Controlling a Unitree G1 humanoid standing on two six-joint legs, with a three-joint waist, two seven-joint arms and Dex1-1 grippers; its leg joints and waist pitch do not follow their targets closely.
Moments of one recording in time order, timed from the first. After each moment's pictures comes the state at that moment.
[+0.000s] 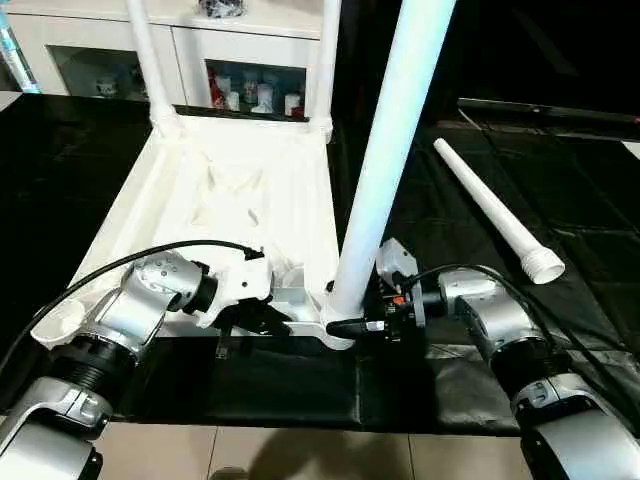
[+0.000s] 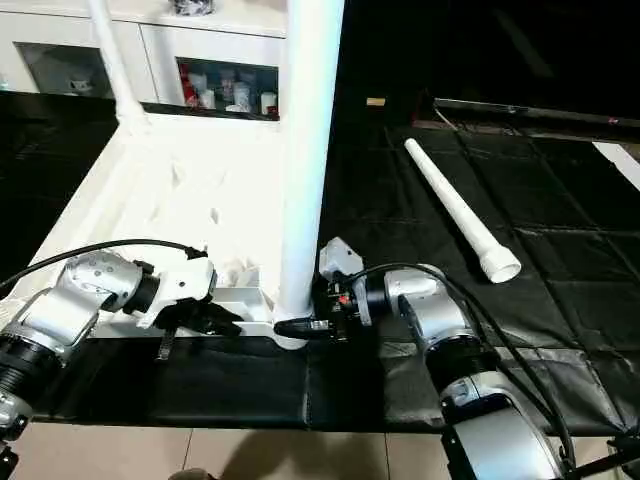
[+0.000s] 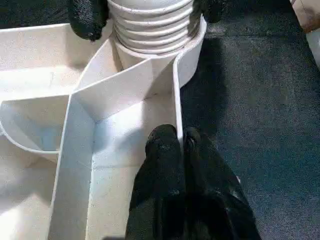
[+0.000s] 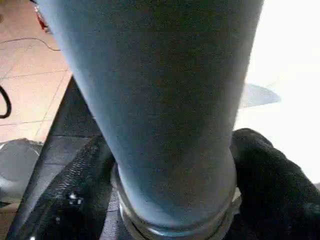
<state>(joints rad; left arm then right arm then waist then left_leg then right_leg) -0.56 0.55 -0.36 0.46 0.03 0.01 -1.38 -0.63 -0.24 0.20 0.79 0.12 -0.03 1.38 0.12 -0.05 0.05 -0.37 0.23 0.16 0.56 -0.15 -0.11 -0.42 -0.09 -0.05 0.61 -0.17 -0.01</state>
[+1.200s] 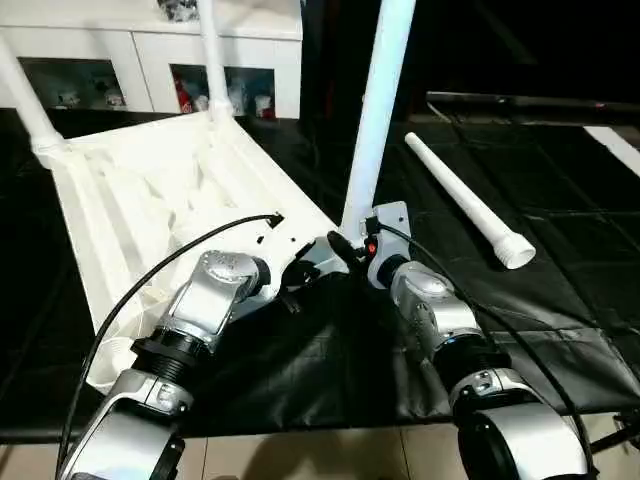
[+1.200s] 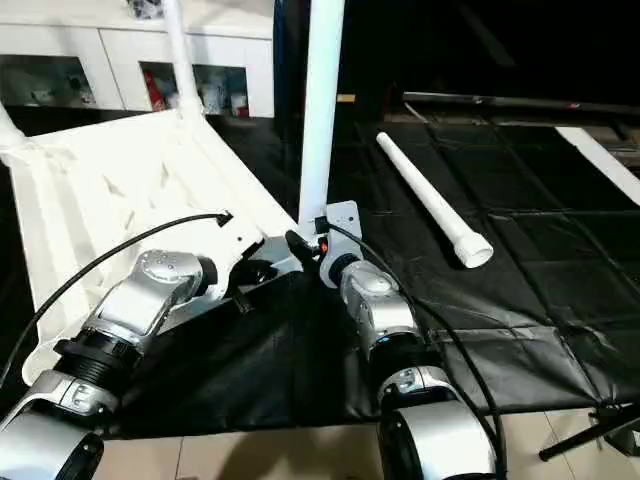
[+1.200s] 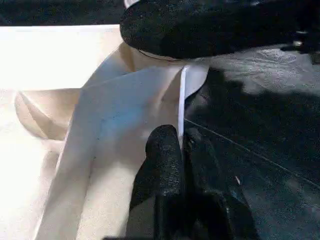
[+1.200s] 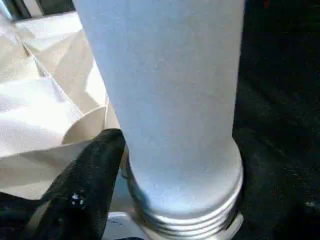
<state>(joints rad) -0.62 0.23 -0.22 0.47 0.11 0.46 -0.75 -0.70 0.06 -0.07 0.93 0.13 0.01 0.38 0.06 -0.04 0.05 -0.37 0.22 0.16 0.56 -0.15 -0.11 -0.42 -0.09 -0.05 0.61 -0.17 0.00</state>
